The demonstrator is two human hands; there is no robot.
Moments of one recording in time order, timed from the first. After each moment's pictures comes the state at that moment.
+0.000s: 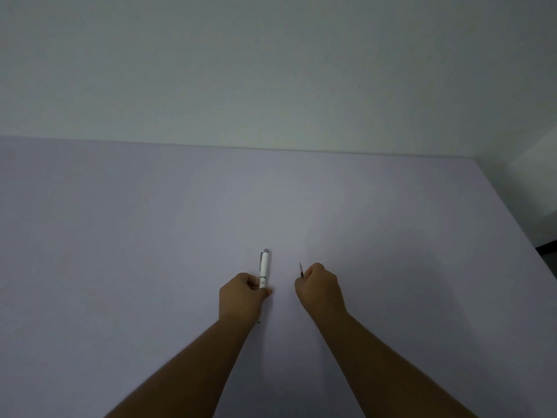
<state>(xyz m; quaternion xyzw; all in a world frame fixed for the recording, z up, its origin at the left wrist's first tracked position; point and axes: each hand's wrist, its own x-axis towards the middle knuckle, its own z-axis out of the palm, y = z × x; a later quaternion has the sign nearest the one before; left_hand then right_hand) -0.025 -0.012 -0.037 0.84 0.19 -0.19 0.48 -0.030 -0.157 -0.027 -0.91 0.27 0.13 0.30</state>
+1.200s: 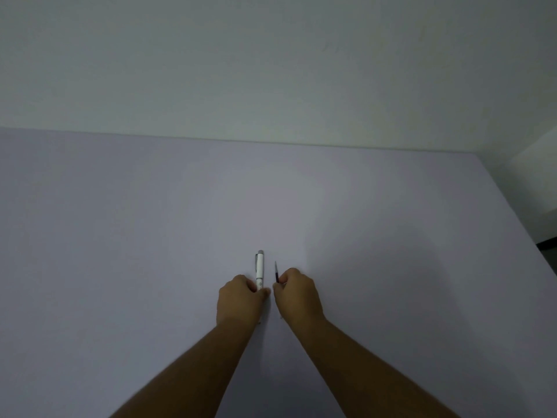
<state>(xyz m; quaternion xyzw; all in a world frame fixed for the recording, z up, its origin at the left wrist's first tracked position) -0.025 -0.021 -0.050 0.87 0.18 -0.20 0.41 -0.035 -0.127 -0.045 -0.91 0.21 0.13 0.32</state>
